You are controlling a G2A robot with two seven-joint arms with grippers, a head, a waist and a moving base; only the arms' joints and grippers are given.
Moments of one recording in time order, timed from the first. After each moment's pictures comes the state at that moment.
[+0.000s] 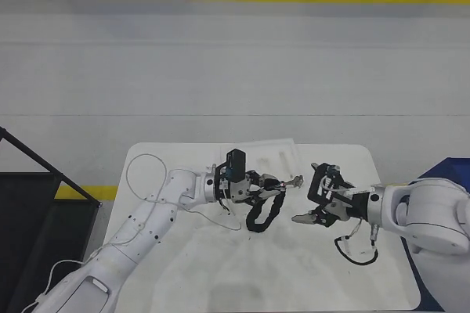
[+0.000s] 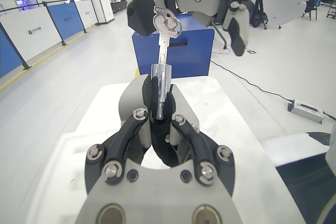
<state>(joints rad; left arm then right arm) 0.90 -1.16 -0.84 -1.29 1.24 -1.01 0.35 -1.23 -0.96 1.36 -2.08 -0.54 -0.71 1.10</state>
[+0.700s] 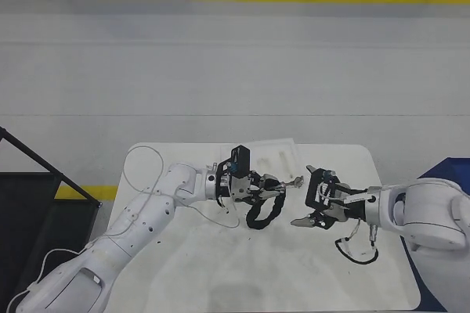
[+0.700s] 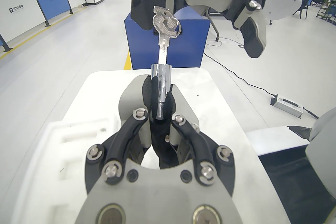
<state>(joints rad) 0.83 -1.11 -0.74 -1.30 1.03 -1.01 0.18 -1.20 -0.95 1.32 -2.09 -0.63 -0.77 1.05</state>
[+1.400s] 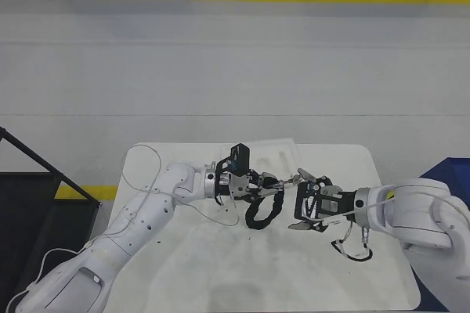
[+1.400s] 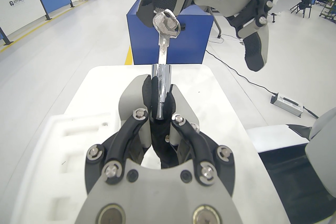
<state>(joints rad) 0.83 -1.11 -0.76 -1.29 1.01 -1.00 0.13 -1.15 -0.91 1.21 -2.10 -0.74 -0.81 1.00</state>
